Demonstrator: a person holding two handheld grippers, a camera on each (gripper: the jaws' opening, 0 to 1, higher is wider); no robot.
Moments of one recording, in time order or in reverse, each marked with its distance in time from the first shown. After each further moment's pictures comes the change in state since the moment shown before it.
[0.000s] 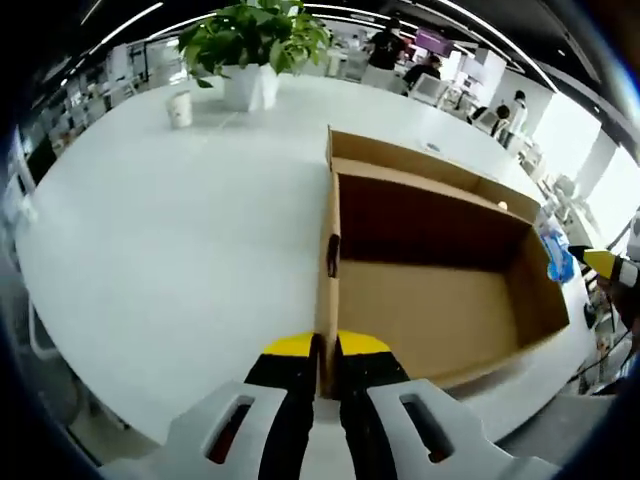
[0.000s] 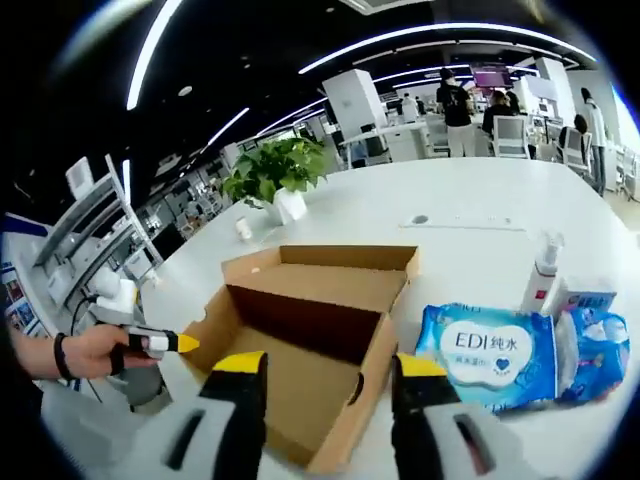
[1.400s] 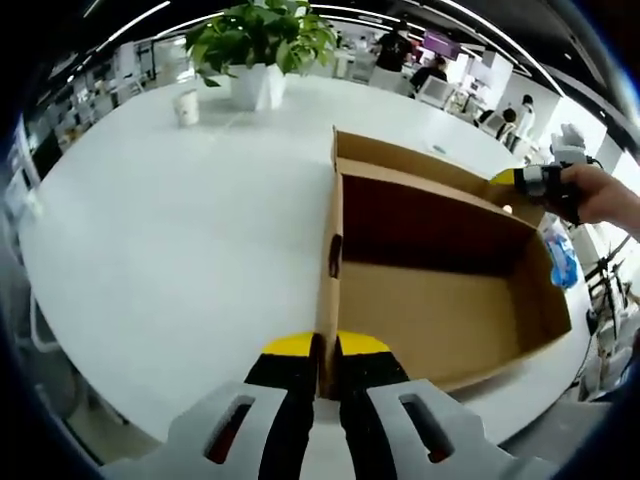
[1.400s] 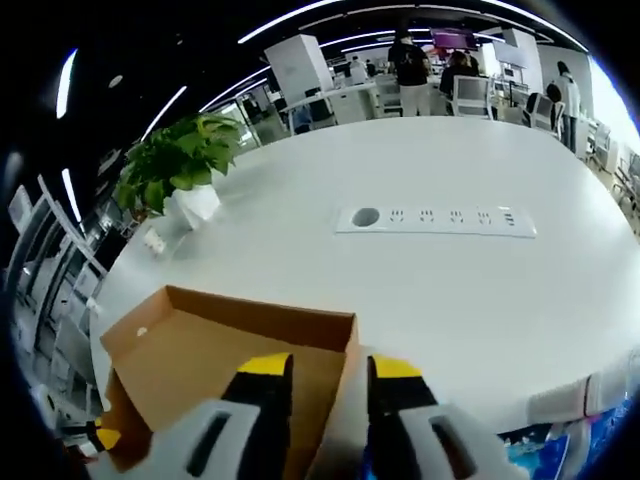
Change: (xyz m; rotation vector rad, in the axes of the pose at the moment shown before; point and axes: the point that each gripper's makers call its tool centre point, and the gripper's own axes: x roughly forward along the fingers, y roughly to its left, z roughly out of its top) left arm 0.008 0.003 0.002 -0.018 -0.006 0.018; right arm 0.131 -0.098 0.051 0.139 0.174 -0.202
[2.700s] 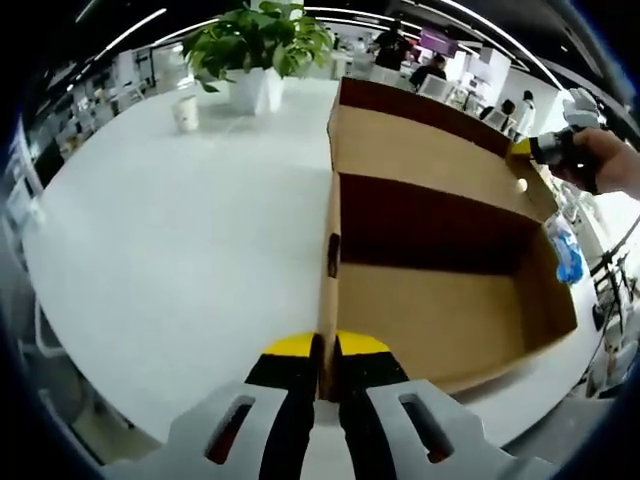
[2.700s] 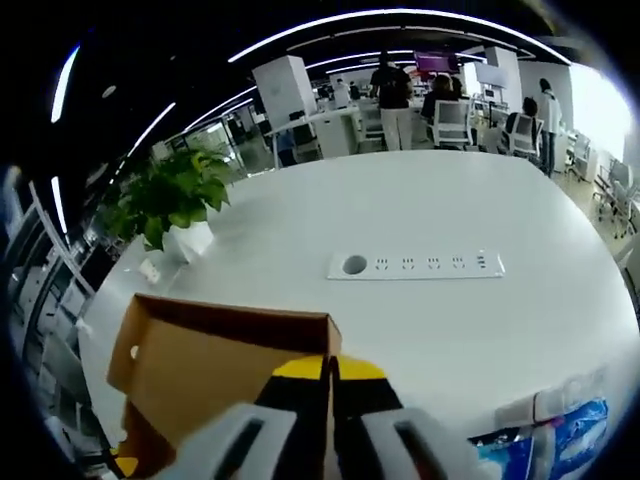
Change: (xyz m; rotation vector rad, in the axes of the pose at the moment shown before) left arm 0.002 0.002 -0.001 0.012 -0.018 0.023; right arm -0.060 0.024 0.044 -0.004 -0.139 -0.073
